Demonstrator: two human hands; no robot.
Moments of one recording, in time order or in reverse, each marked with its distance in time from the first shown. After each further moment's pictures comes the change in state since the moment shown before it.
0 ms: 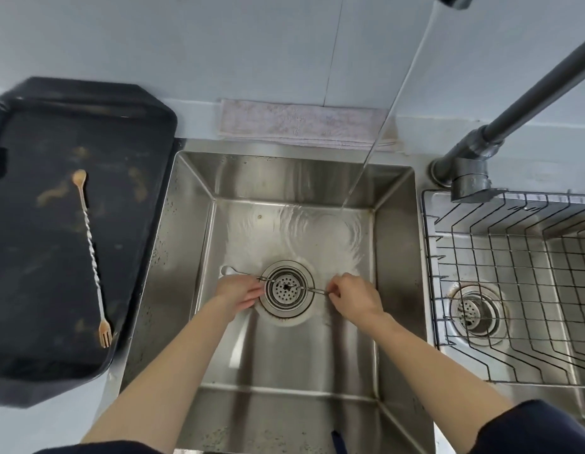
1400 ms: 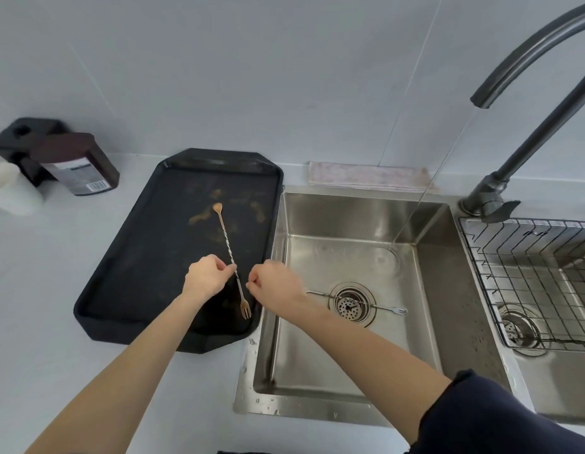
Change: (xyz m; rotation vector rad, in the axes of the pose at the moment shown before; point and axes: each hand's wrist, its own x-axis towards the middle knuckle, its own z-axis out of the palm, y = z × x) left_hand -0.088 0.018 -0.212 0.705 0.418 0.597; right_hand -0.091 -0.280 -0.002 0.087 0.241 -0.392
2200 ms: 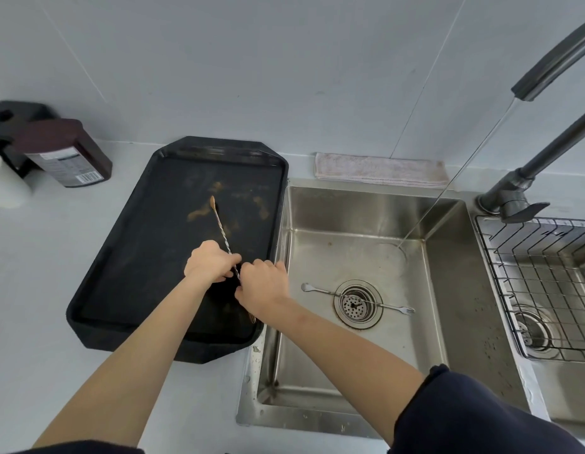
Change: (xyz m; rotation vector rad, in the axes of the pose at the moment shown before) left_hand 0.029 0.020 -0.007 -0.139 -0.034 -0.203; right_hand 0.026 -0.019 0.015 -0.125 0.027 -0.024
